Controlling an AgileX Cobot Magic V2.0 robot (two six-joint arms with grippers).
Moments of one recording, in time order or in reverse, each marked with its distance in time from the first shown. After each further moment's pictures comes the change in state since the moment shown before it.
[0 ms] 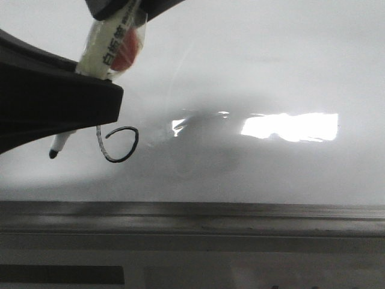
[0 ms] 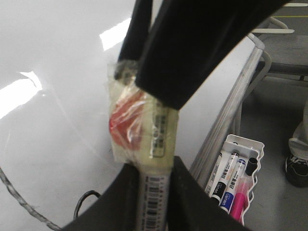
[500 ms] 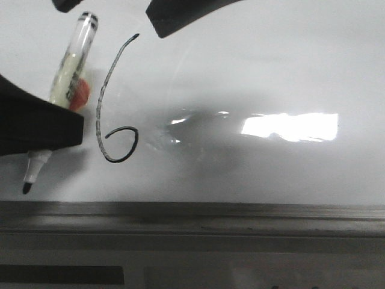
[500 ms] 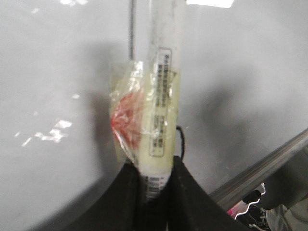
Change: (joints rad) left arm -0.002 0.000 -0.005 -0.400 0.270 -0.297; right arm 0.000 0.000 0.000 -0.018 0.002 0.000
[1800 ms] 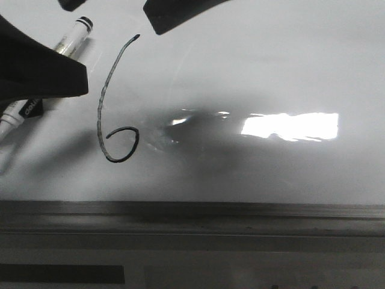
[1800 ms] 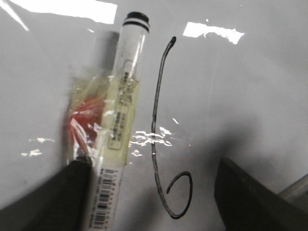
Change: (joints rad) left arm 0.095 -0.009 -0.010 0.008 -0.059 -0.011; right arm 0.000 0.000 0.000 -0.005 -0.008 0.000
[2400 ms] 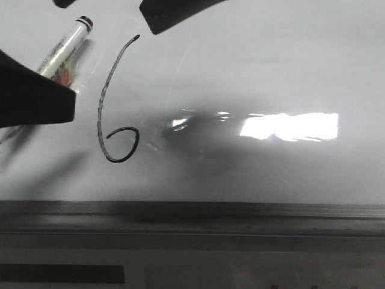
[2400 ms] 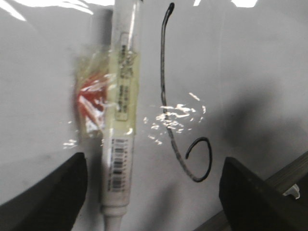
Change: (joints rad) left arm 0.000 -0.077 -0.018 0.129 0.196 0.011; right arm 0.000 0.000 0.000 0.016 0.000 0.000
